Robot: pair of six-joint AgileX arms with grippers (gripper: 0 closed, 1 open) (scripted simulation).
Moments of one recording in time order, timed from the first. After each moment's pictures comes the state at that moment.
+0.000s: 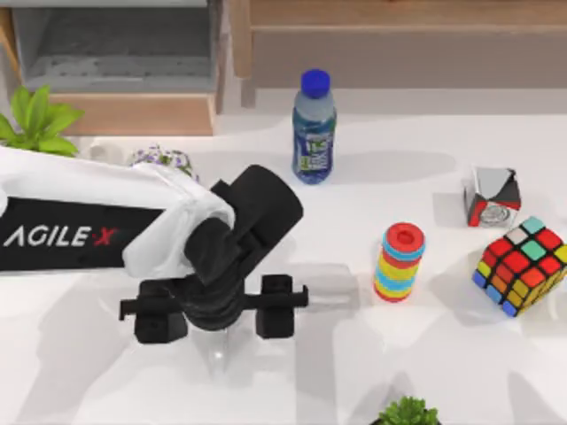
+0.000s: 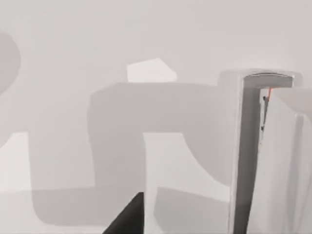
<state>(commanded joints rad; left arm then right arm) -0.74 1.82 0.98 -0.59 -0.14 -0.75 0.00 0.00 0.00 0.00 0.00 0.00</state>
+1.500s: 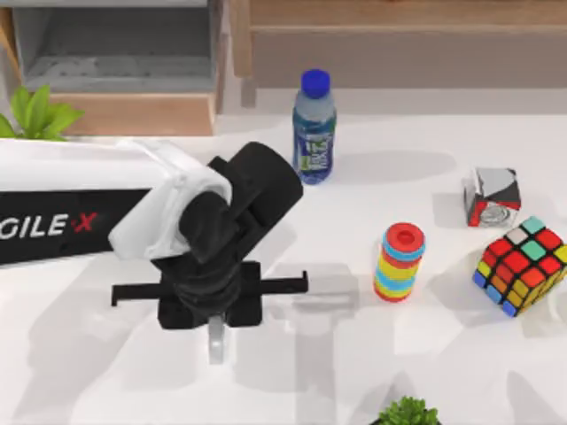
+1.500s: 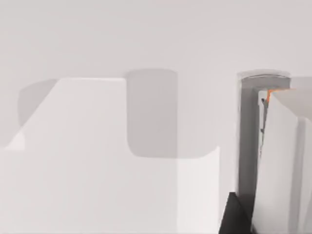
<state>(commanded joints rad) -0.74 1.76 1.04 -0.71 -0.14 -0.75 0.00 0.00 0.00 0.00 0.00 0.00</state>
